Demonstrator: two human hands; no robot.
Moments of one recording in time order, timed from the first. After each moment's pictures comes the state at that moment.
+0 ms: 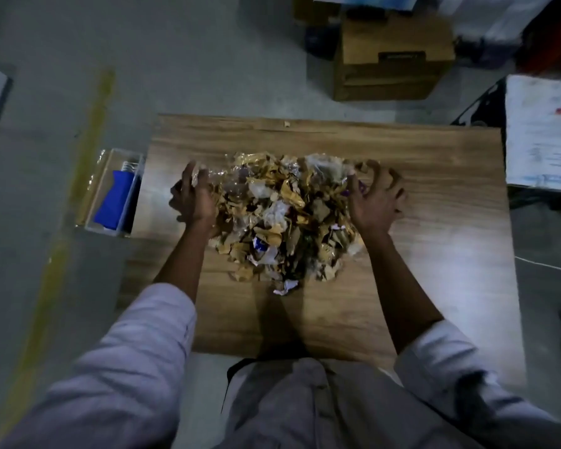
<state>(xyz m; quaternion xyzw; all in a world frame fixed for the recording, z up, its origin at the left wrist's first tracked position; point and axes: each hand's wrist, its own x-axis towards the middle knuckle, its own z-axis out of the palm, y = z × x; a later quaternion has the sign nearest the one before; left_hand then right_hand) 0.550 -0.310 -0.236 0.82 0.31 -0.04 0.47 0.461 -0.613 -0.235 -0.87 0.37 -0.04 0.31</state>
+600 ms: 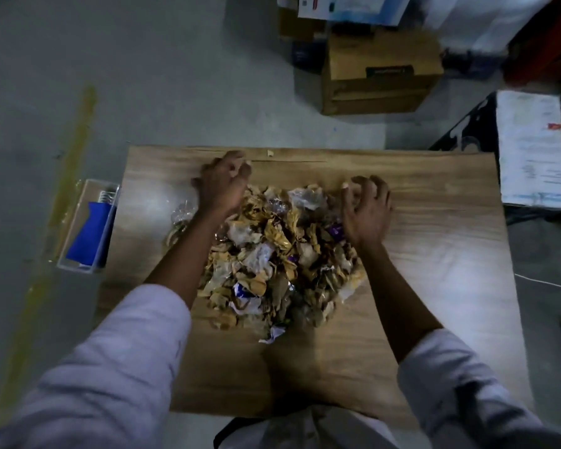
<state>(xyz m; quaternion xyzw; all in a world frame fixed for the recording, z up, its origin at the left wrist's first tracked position) 0.637 -0.403 -0.219 0.94 0.00 -0.09 0.34 0.518 -0.656 -0.282 -0.91 0.30 -0.08 0.29</state>
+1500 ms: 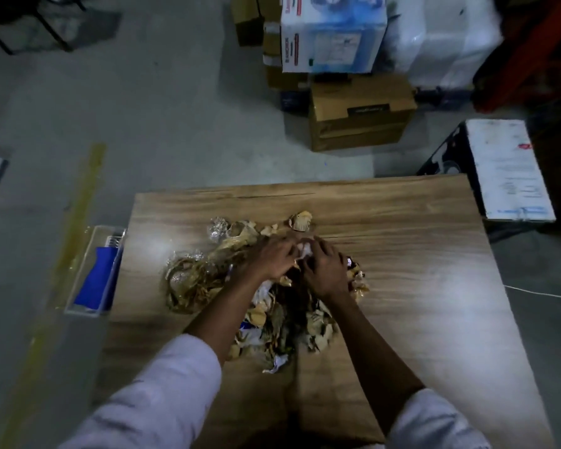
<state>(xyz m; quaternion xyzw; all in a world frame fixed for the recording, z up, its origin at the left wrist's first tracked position) 0.567 -0.465 -0.221 0.90 -0.28 -0.30 0.13 0.473 -0.587 -0.257 -0.93 0.18 0.05 0.33</state>
